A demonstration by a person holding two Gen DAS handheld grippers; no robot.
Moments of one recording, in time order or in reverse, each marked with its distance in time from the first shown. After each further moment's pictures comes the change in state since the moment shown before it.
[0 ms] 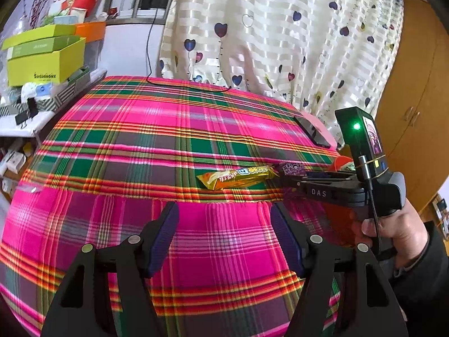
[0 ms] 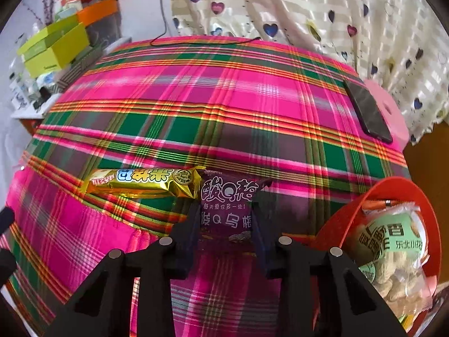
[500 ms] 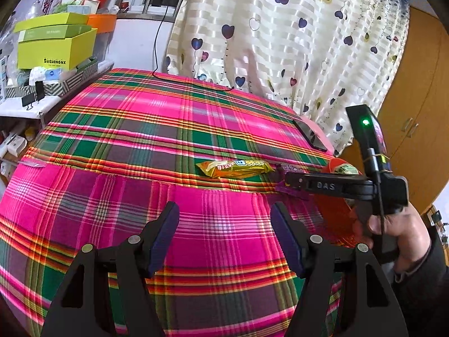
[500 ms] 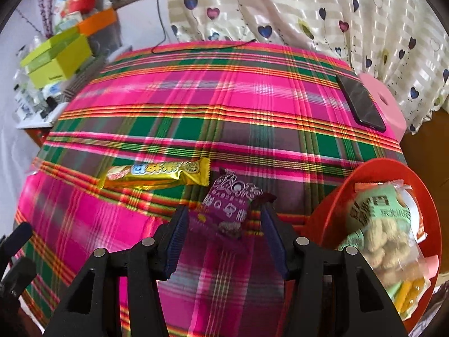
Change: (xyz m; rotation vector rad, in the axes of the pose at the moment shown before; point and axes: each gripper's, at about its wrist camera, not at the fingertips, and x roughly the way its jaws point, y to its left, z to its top) left arm -0.014 0.002 -0.021 -0.075 -0.018 -0.011; right arm -0.019 -0.003 -0.008 0.064 -0.002 0.022
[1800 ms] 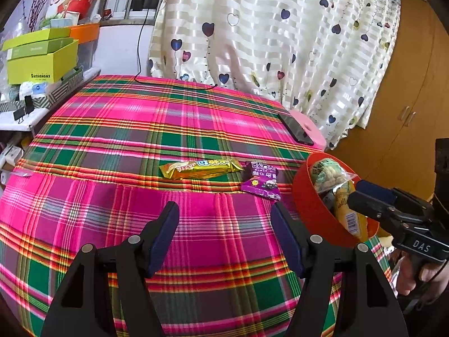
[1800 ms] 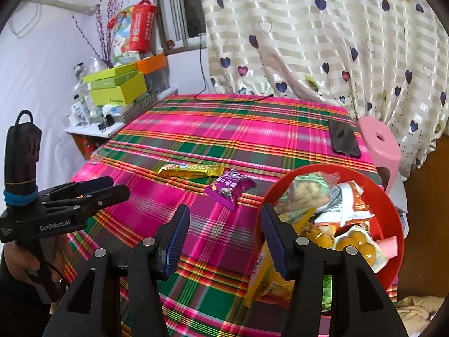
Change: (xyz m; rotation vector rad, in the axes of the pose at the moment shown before) left arm 0.004 -0.058 0.004 0.044 0.014 0.005; right arm -0.132 -0.038 -0.081 -0.110 -0.280 0.182
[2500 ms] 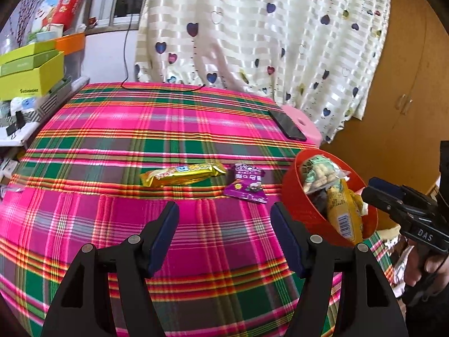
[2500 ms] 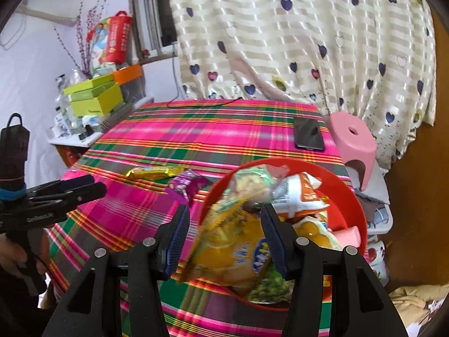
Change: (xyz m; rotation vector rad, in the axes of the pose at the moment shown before) left arm 0.011 -0.030 0.006 0.055 0.010 0.006; right arm -0.026 -0.050 -0.013 0.049 -0.039 -0.081
